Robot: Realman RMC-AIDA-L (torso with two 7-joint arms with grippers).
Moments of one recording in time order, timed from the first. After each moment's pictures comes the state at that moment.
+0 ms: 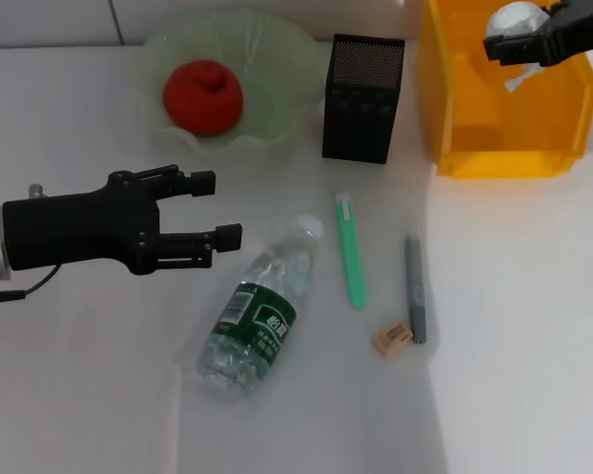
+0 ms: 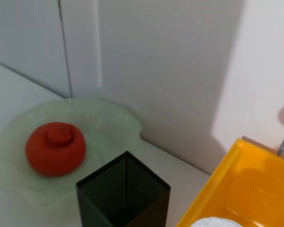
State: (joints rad) left arm -0.42 -2.02 0.94 0.70 1.73 1.62 -1.40; right arm 0.55 2.08 -1.05 -1.42 -2.42 -1.25 2.31
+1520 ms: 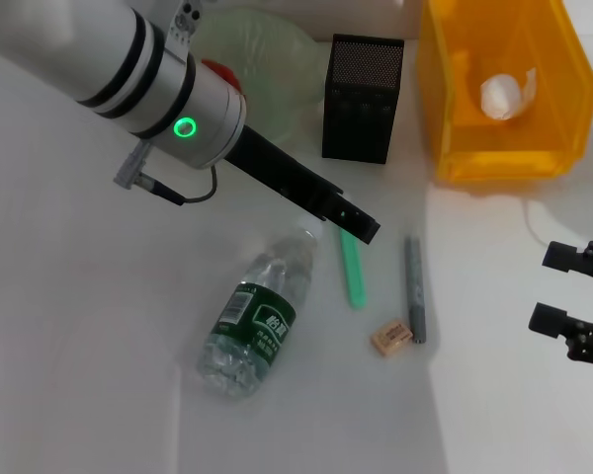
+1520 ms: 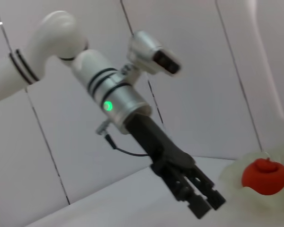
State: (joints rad) left arm -0.80 -2.08 1.43 1.15 2.26 1.46 -2.68; right arm 0.13 2.07 -0.70 -0.79 -1.74 -1.87 1.29
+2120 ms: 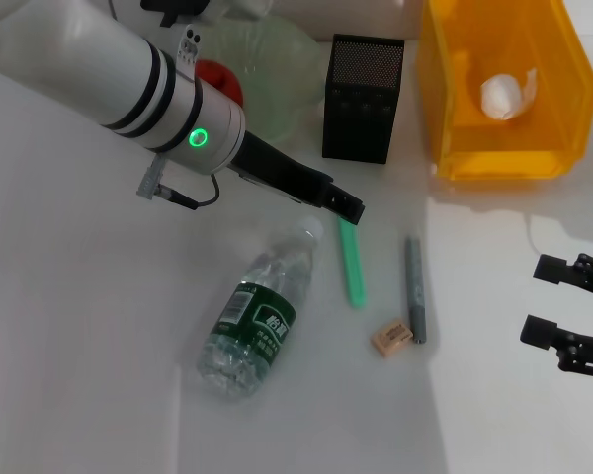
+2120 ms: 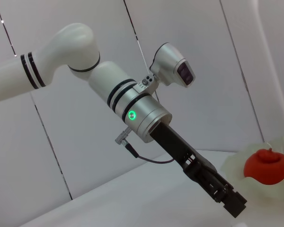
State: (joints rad) left arm -0.82 -2.08 1.45 0.95 2.26 1.24 -2.71; right arm 0.15 2.06 -0.69 -0.72 -1.77 -1.87 1.25
